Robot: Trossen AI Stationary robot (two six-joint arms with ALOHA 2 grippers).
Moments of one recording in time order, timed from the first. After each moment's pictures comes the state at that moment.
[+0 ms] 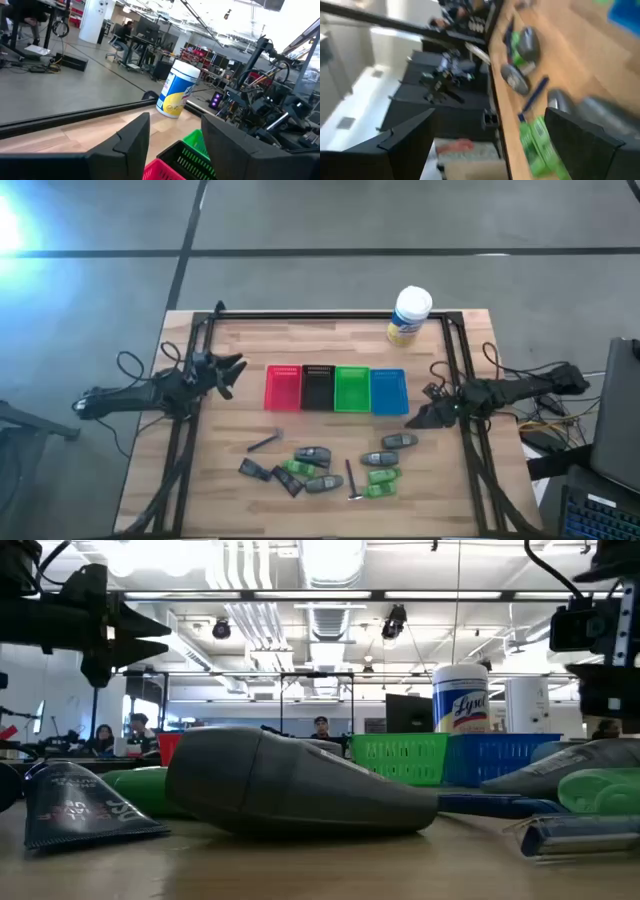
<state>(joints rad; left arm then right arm) 0.04 0.00 0.03 0.06 -0.53 -0.35 0.22 0.19 0.01 0.03 -0.19 1.35</state>
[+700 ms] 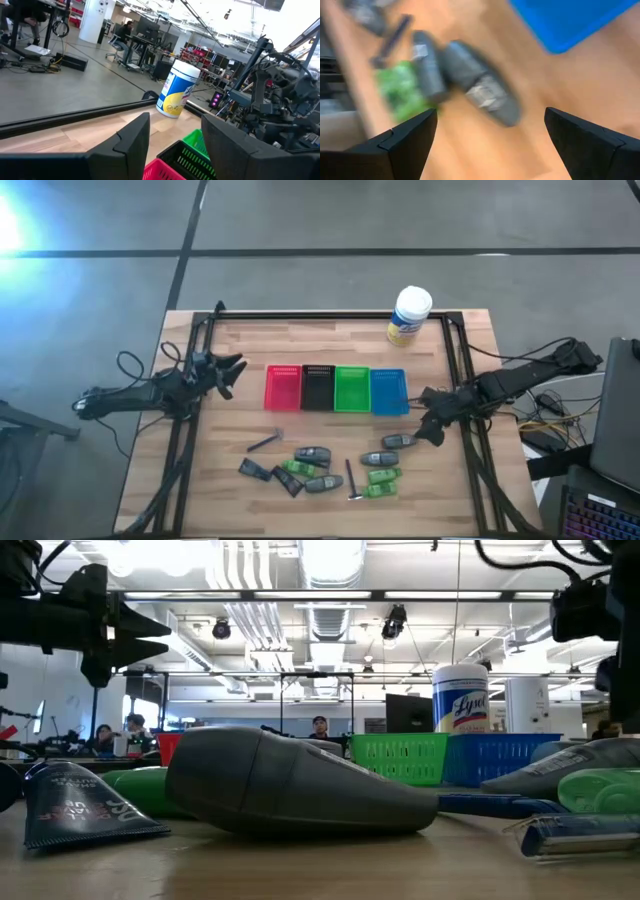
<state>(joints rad) 0.04 0.00 0.03 0.06 -0.53 -0.35 0.33 0.75 0.50 -0.76 -0.01 1.01</state>
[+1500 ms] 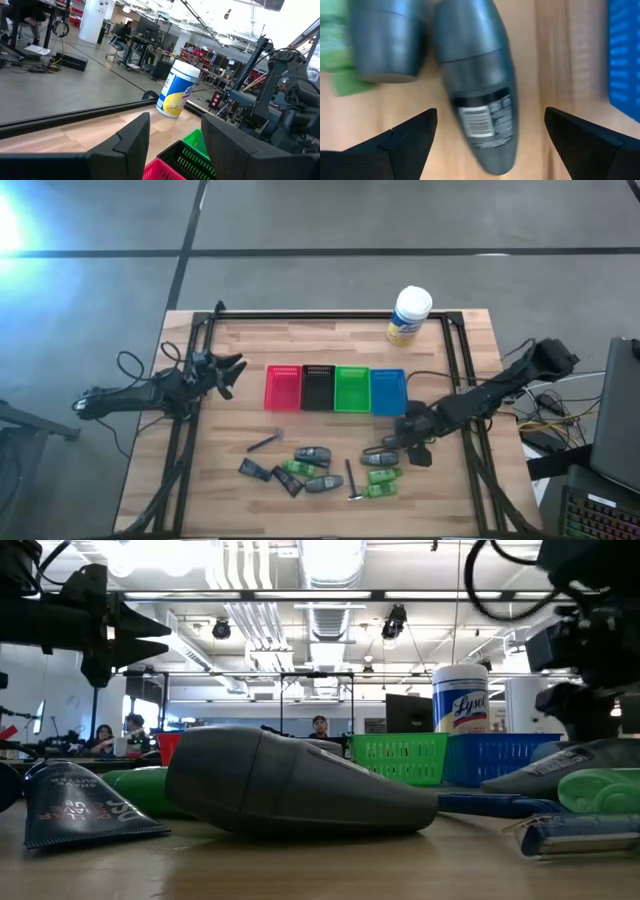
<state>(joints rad) 0.04 0.00 0.03 0.06 -0.53 -0.35 0.41 1.34 0.59 -0.56 0.03 0.51</state>
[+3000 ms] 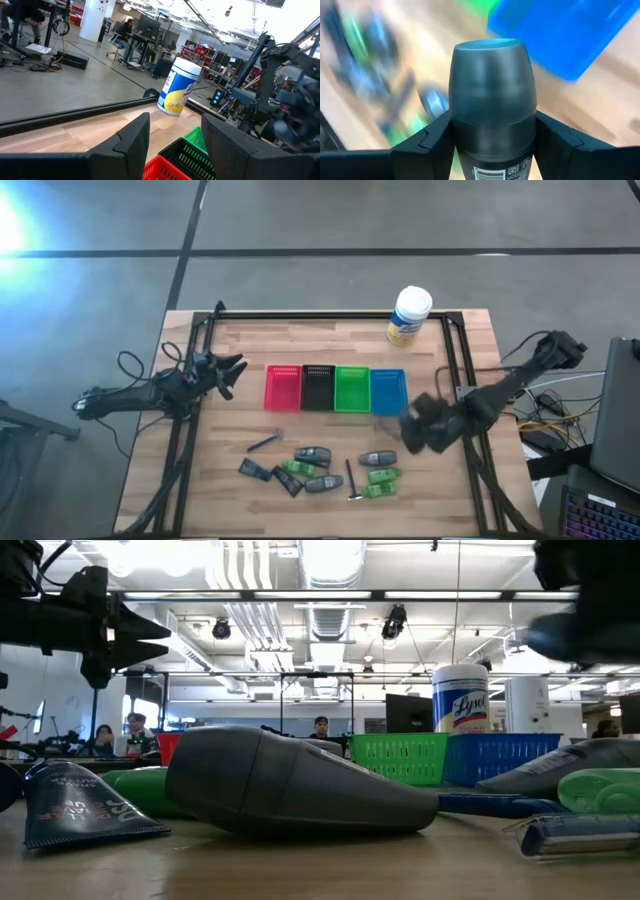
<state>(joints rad) 0.04 0.00 0.03 0.04 -0.53 -0.35 0.55 1.09 0.81 -0.86 0.41 1.51</state>
